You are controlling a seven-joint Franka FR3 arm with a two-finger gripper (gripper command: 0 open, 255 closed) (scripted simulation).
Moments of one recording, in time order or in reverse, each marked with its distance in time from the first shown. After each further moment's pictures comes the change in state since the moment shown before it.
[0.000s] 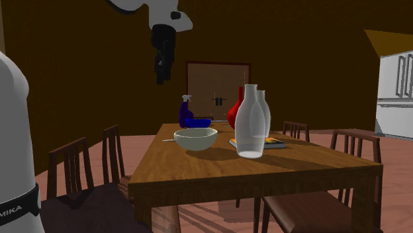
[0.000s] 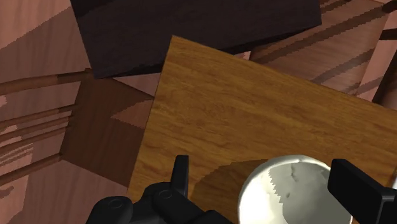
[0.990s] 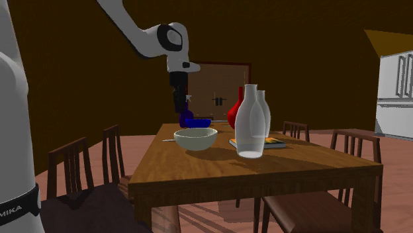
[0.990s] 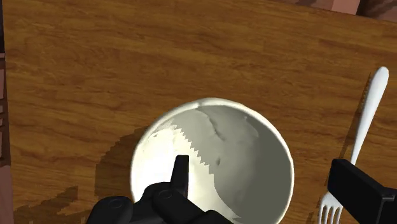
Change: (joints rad) arm 0.020 0.478 0.168 0.153 -0.002 0.385 0.350
